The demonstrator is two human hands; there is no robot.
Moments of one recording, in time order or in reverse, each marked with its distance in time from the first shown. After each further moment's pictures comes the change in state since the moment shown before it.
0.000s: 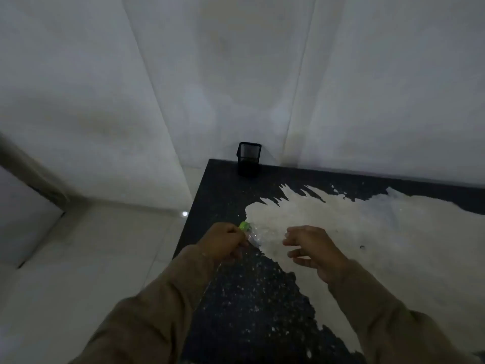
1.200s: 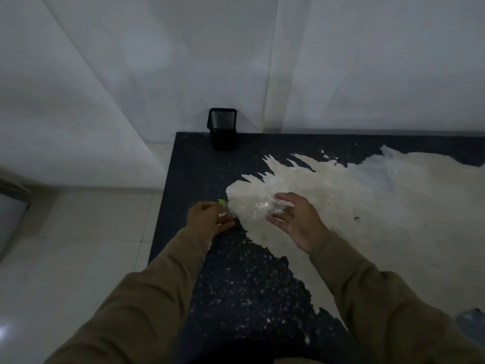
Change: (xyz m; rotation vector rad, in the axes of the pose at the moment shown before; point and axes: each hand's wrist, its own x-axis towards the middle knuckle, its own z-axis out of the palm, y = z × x) left_hand 0.101 -0.010 0.015 -0.662 0.166 -0.253; right_hand 0.091 0.009 0.000 0.667 -0.019 0.095
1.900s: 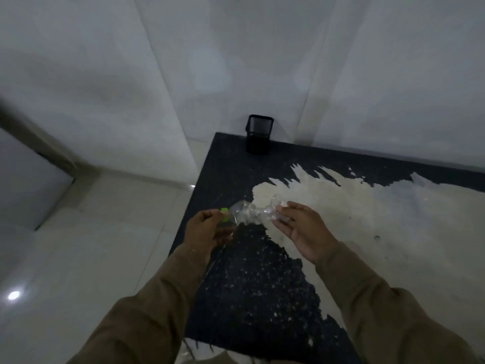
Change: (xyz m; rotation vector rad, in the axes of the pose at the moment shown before) left_hand -0.063 -0.033 -0.061 -0.144 0.054 0.190; right_hand -0.028 0.021 0.026 -0.063 -0.141 -0.014
